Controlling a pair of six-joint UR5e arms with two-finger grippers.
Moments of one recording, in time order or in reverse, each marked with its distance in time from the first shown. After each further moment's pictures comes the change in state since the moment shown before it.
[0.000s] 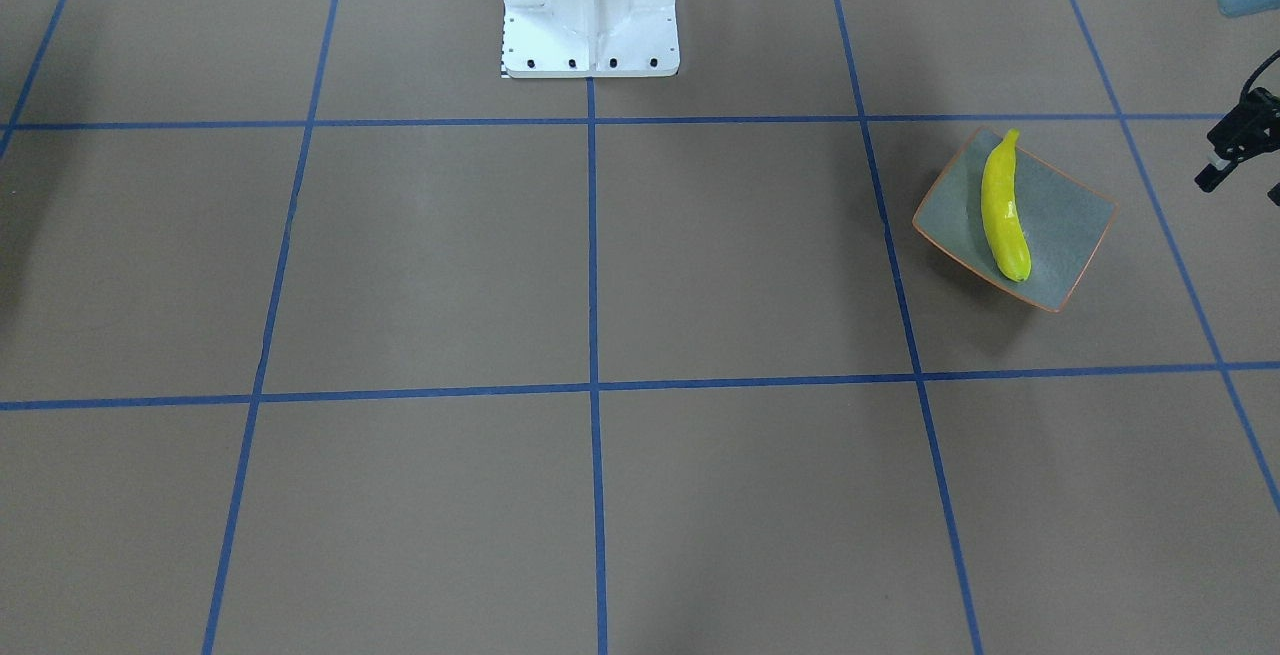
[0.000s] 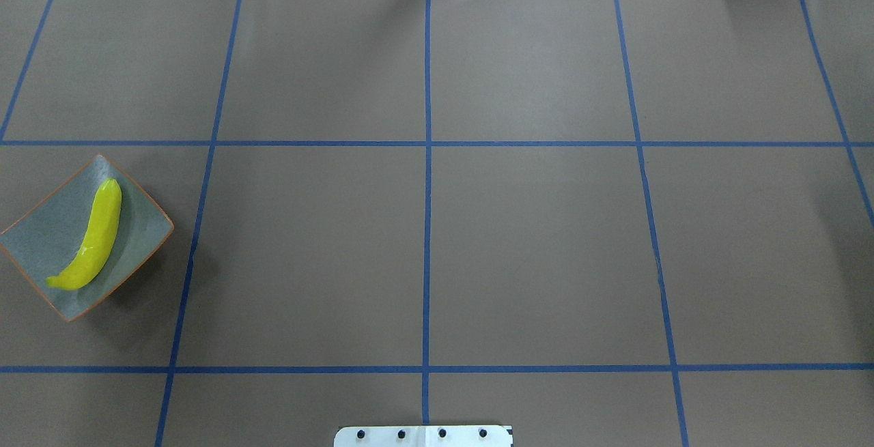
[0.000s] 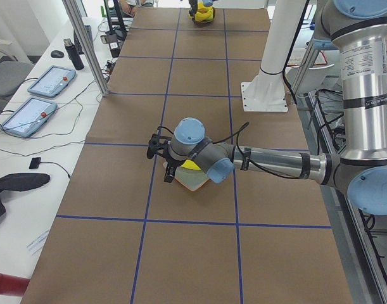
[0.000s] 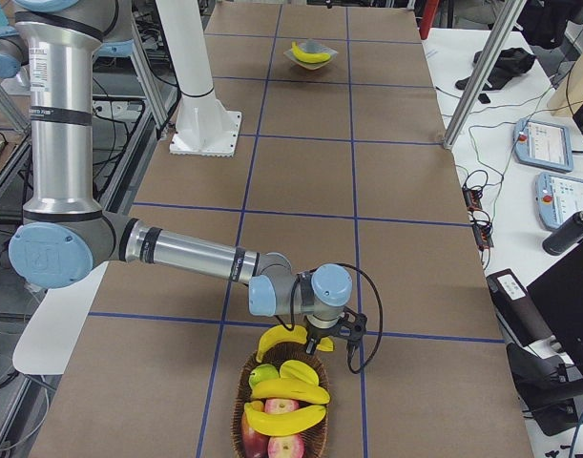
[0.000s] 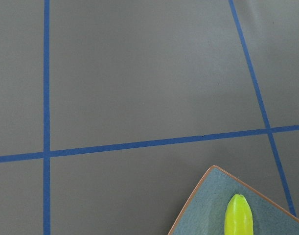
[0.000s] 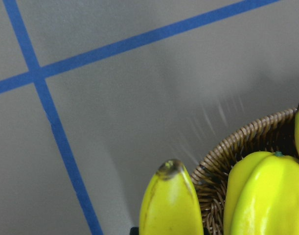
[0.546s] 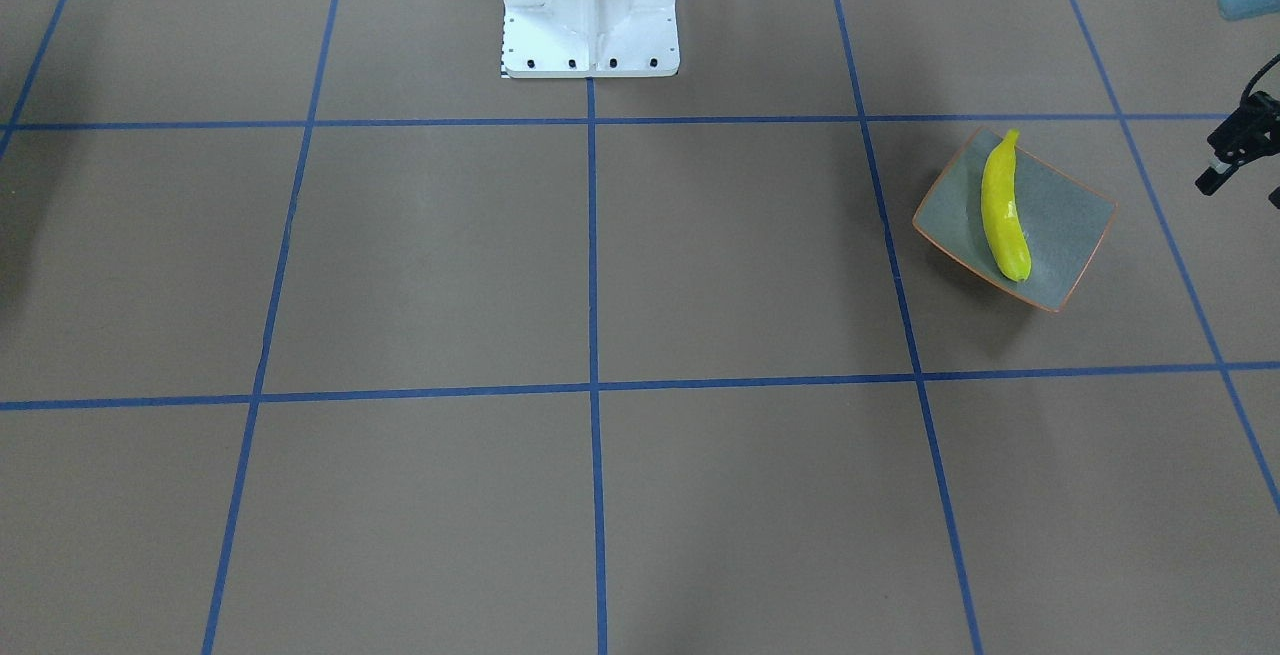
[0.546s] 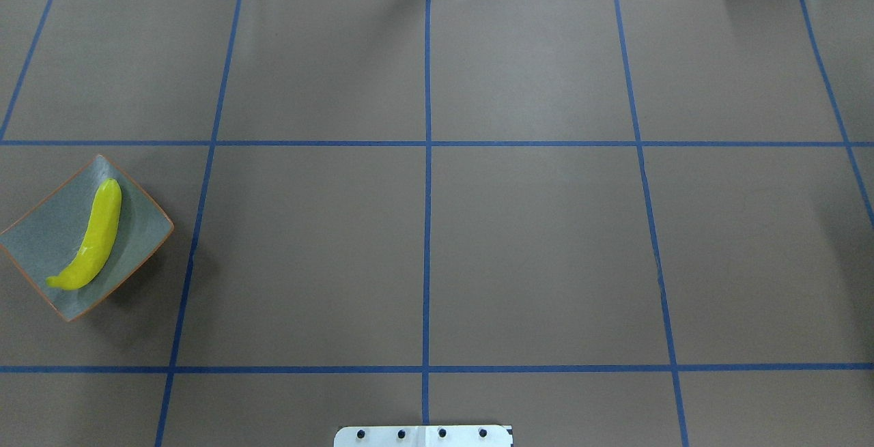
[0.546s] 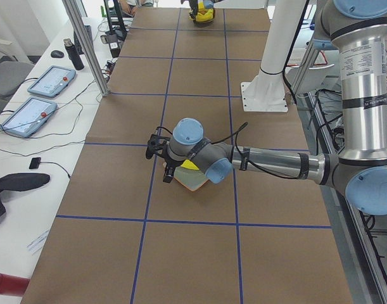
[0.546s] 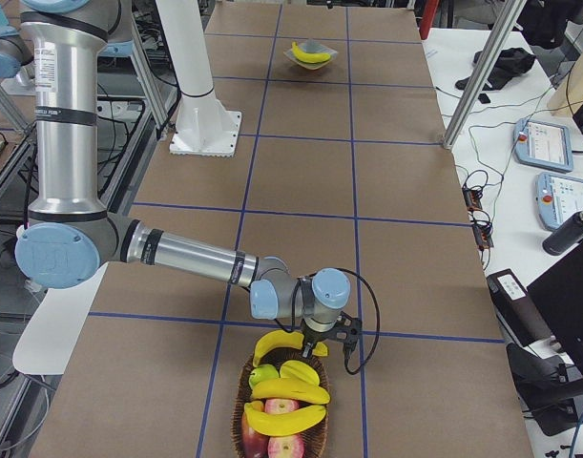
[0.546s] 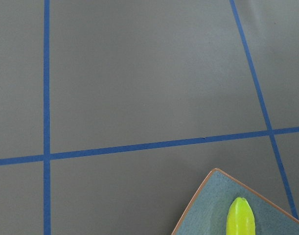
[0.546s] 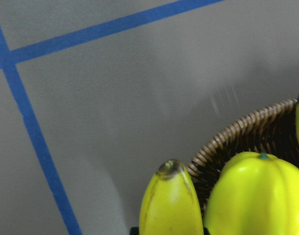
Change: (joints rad) left arm 0.000 -0.004 0.005 0.000 0.000 0.007; right arm -0.061 0.000 -0.074 0.056 -0.039 0.006
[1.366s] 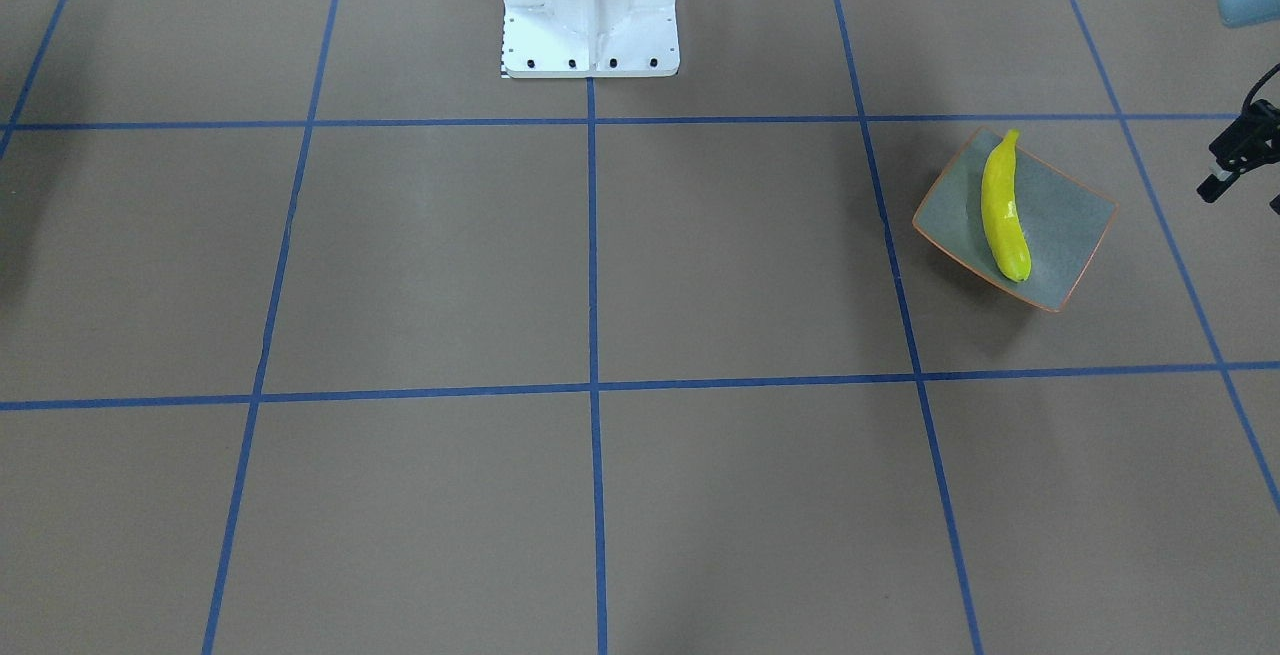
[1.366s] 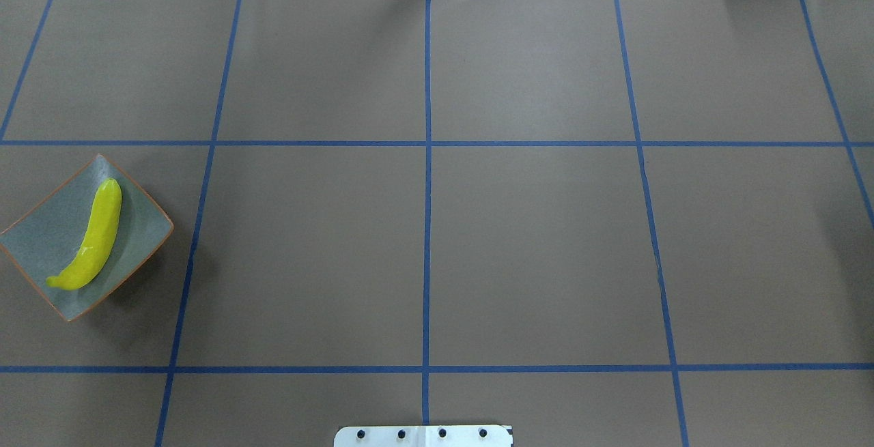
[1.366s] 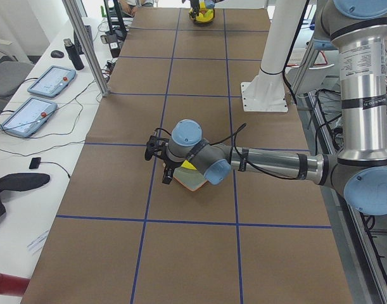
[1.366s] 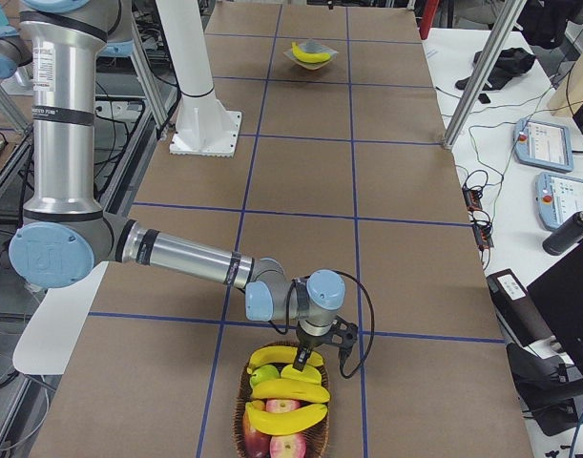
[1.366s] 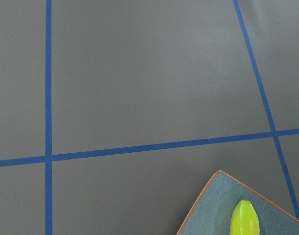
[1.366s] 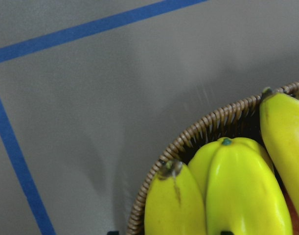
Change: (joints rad) left arm 0.000 -0.011 0.017 -0.001 0.000 0.000; right arm -0.006 -0.022 0.004 0.002 -0.068 0.010
